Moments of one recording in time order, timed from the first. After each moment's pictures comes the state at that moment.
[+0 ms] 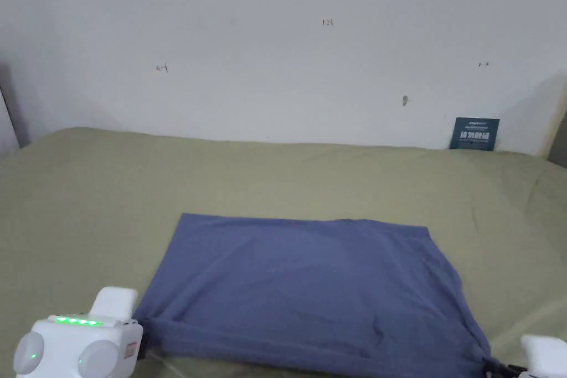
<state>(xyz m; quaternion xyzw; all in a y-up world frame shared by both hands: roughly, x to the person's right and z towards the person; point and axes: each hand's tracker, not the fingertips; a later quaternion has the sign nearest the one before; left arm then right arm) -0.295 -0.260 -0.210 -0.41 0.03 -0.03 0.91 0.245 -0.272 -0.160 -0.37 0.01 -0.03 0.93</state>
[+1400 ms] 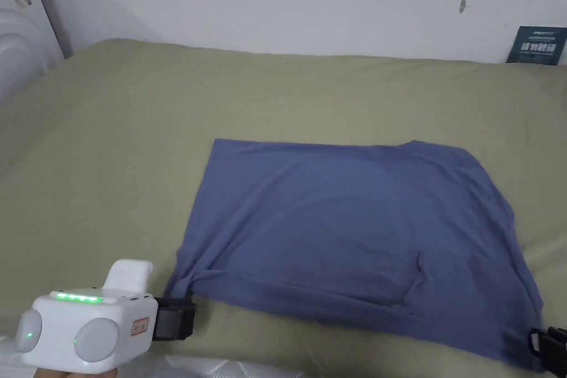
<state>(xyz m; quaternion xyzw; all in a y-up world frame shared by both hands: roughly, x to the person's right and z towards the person) -0.330 -0.299 -0.127 -0.46 0.00 0.01 0.89 0.236 -0.288 -0.104 -0.40 0.03 -0.06 0.91</state>
